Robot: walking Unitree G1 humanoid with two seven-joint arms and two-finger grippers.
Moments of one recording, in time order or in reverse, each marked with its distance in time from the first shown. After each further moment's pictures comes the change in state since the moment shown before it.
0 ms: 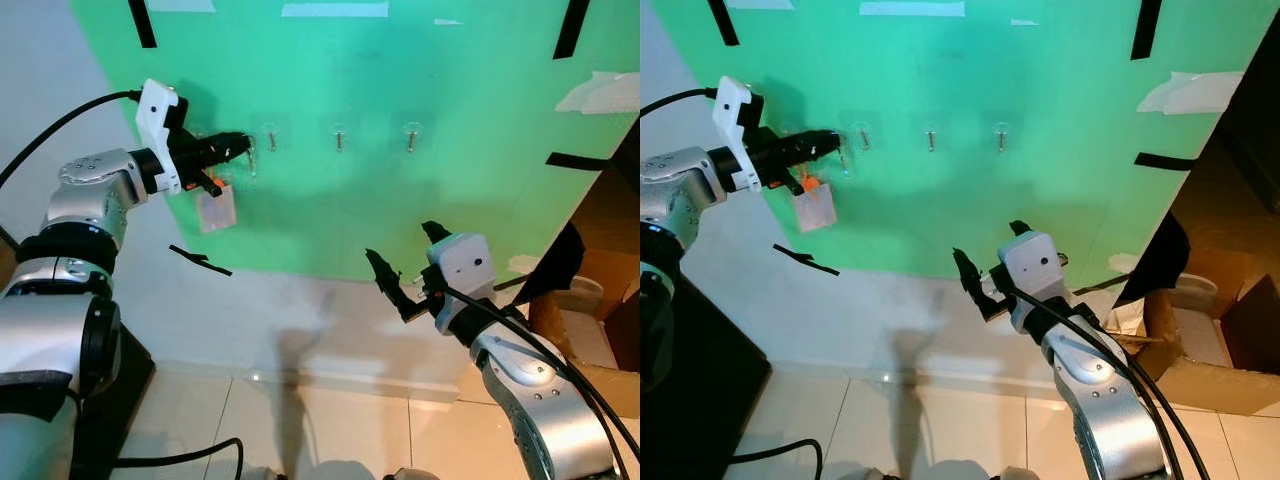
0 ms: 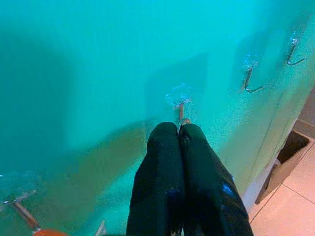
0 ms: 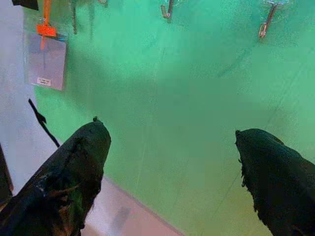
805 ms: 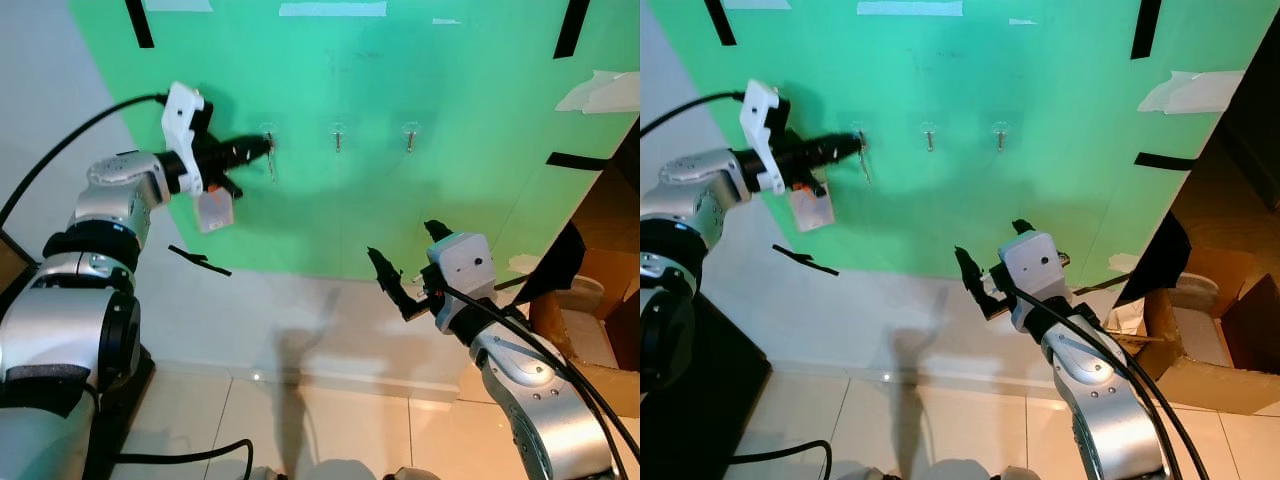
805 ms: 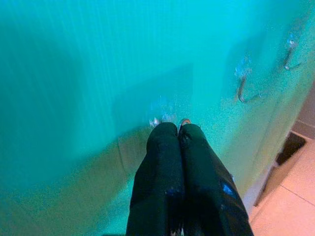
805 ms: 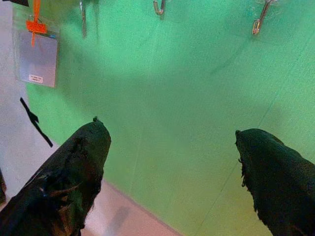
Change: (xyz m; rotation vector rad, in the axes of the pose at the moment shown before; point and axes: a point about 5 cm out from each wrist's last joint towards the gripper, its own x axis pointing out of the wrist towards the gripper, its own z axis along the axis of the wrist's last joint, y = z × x) left arm 0.020 -0.010 0.003 0.019 -0.017 -0.007; right arm 0.000 -0.001 0.000 -0.010 0.002 -0.022
